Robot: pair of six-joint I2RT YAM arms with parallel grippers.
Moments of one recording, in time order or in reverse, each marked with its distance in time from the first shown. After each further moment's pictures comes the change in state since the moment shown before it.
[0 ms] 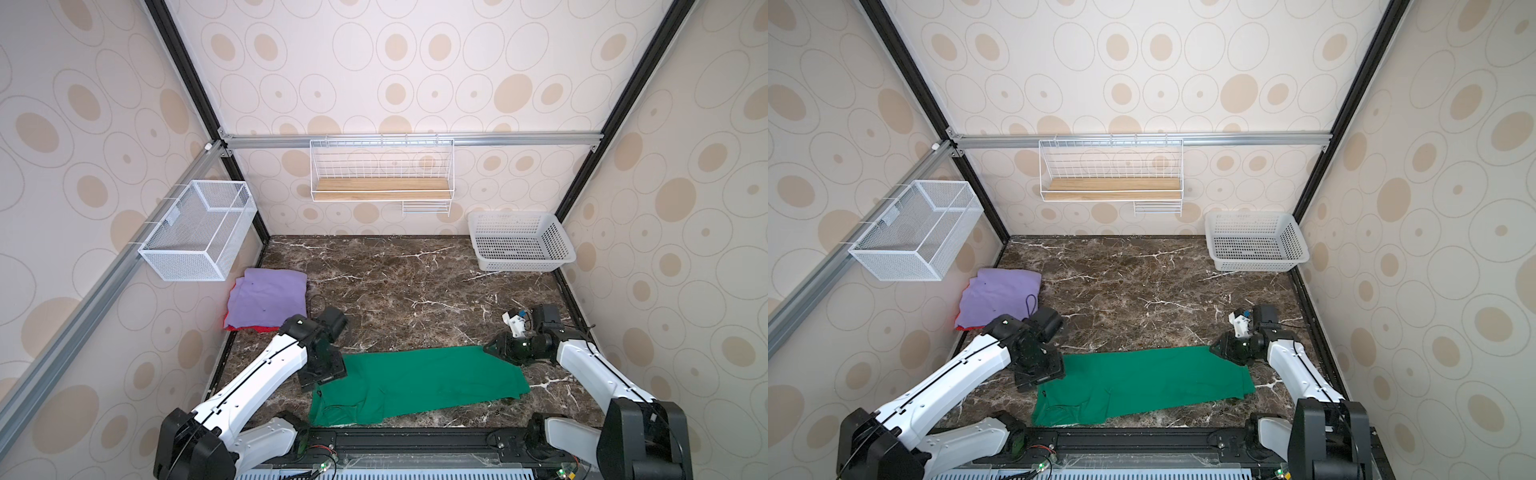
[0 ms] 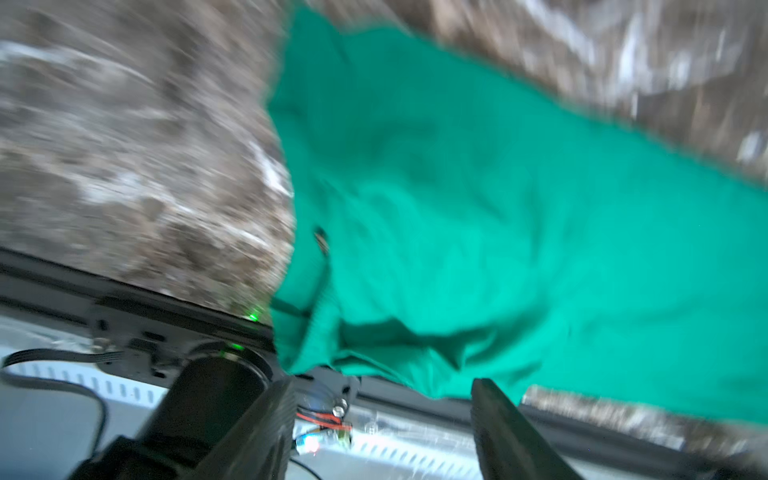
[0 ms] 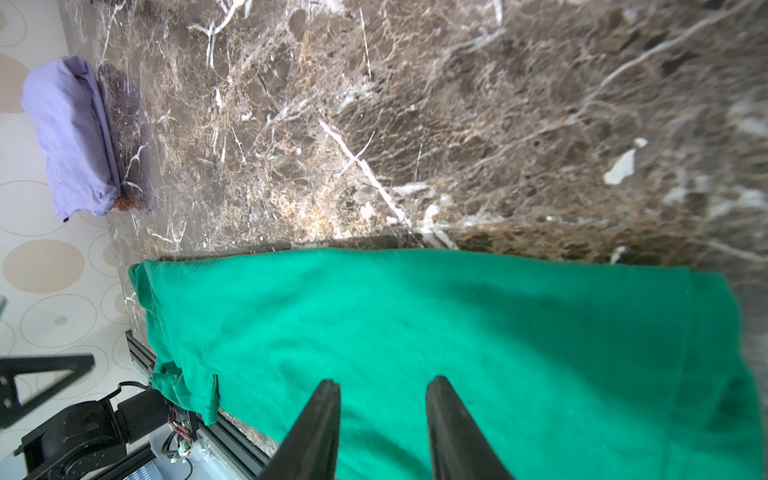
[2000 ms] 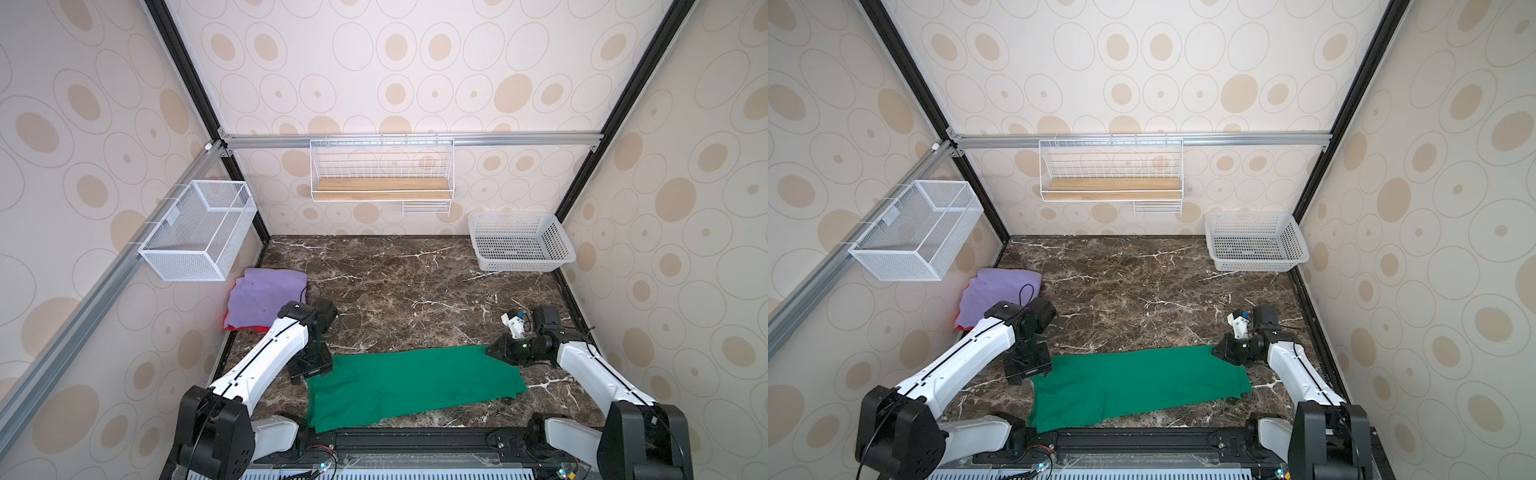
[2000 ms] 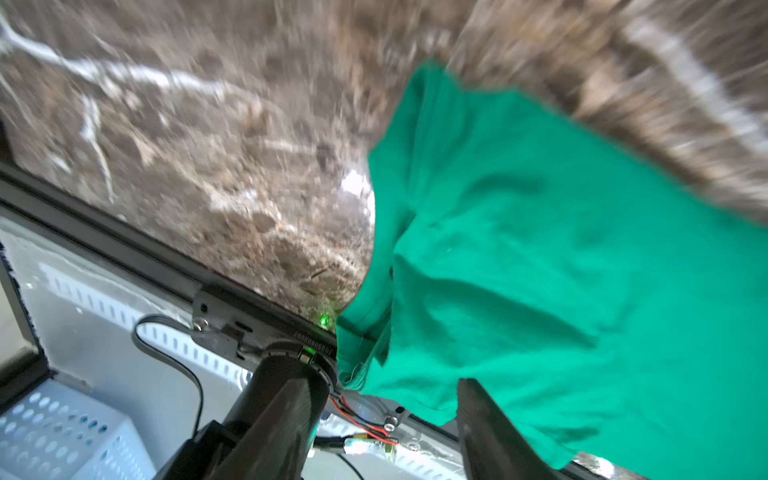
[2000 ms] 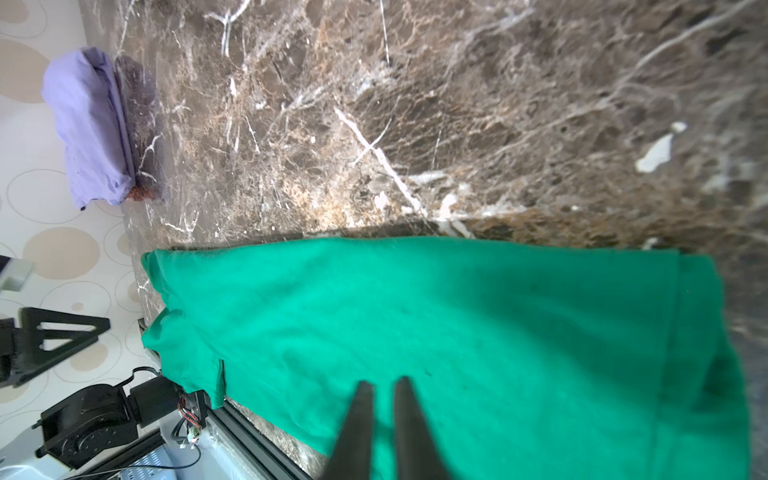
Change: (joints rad) left arm 0.109 0.115 0.067 -0.072 -0.101 0.074; right arm 0.000 -0.017 -0.012 -0.006 -0.040 -0.003
